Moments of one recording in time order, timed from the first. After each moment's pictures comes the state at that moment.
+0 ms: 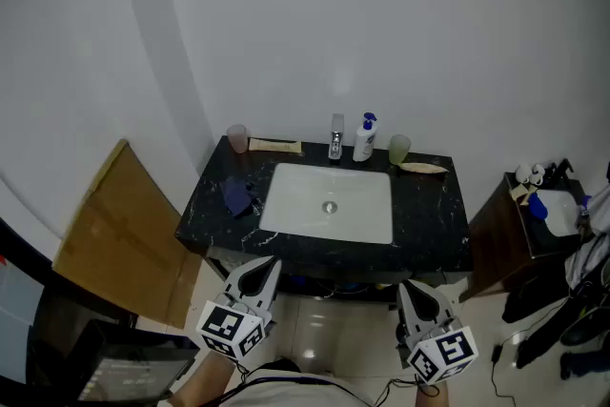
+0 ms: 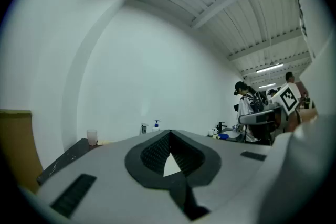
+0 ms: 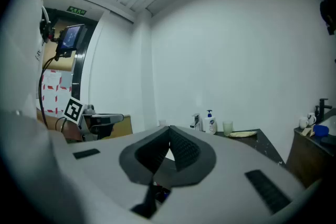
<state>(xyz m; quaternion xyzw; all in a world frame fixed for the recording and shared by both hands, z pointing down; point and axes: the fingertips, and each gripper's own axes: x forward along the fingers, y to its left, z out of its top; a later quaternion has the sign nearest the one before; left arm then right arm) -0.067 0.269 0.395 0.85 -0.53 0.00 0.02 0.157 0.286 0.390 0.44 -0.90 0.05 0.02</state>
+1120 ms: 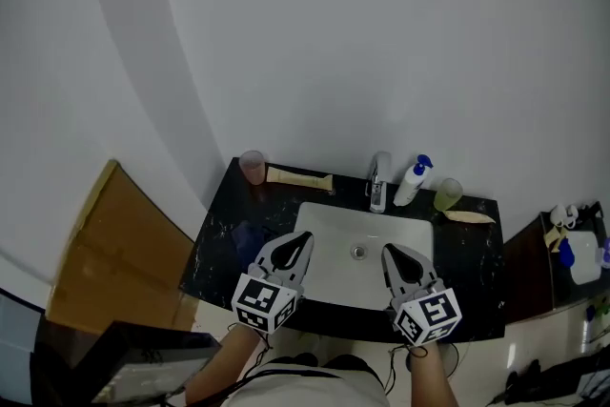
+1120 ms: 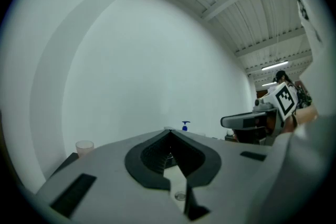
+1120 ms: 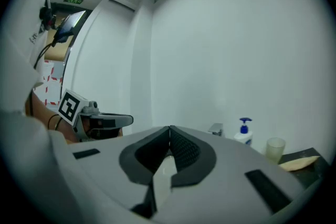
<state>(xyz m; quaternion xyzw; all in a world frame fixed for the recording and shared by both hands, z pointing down) -0.144 -0.022 0.413 0.85 -0.52 0.01 0.03 -0.005 -0.021 0.405 0.39 -0.92 0.03 0.03</state>
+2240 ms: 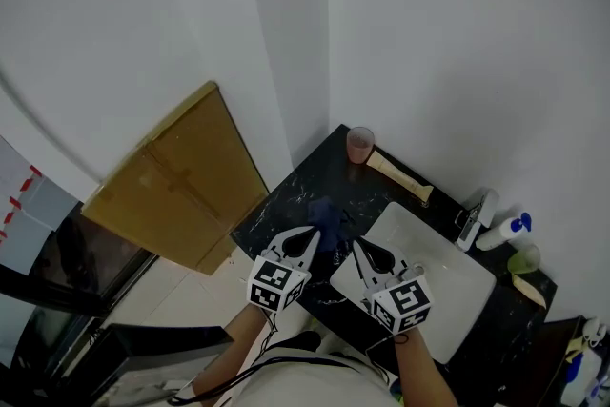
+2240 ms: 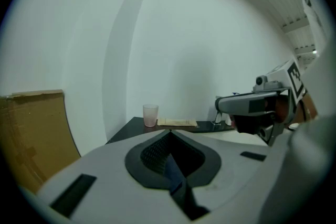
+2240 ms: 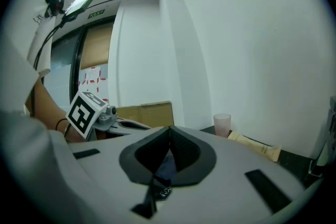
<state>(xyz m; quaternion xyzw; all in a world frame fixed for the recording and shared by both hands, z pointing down) -0.299 0.001 0.522 0.70 -0.69 0.09 0.15 -0.227 -0.018 0.474 0.09 -0.99 0.06 0.09</state>
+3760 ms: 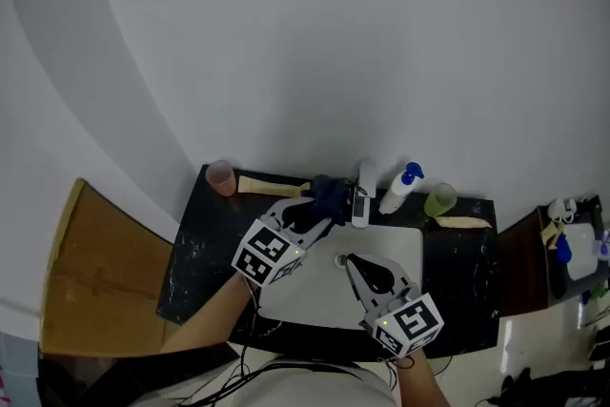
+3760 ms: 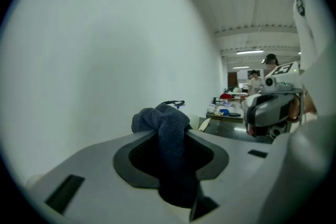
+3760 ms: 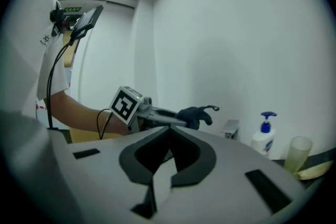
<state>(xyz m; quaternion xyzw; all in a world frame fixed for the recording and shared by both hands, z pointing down) -0.082 -0.175 0.452 0.92 -0.37 0.15 0.05 -0.040 -0.076 0.417 0.32 -0.94 0.06 0.05</state>
